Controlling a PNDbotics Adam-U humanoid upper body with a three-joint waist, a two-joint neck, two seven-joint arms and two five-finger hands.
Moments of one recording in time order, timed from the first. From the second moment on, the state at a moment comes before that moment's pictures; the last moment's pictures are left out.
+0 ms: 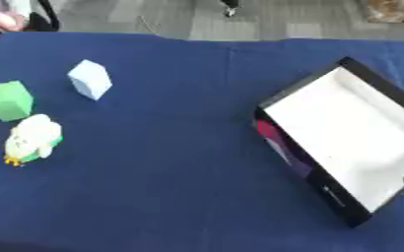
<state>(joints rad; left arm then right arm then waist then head) -0.88 0.83 -0.12 -0.89 -0.77 0.30 -0.90 0.13 -0.37 -0.21 -1.98 -0.16 -0.16 0.00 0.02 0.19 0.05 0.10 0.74</state>
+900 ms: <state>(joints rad) -0.89 0.82 -0.12 -0.85 -0.88 0.28 -0.90 0.11 -0.35 -0.21 -1.98 -0.14 -0.15 0.01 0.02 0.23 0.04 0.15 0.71</state>
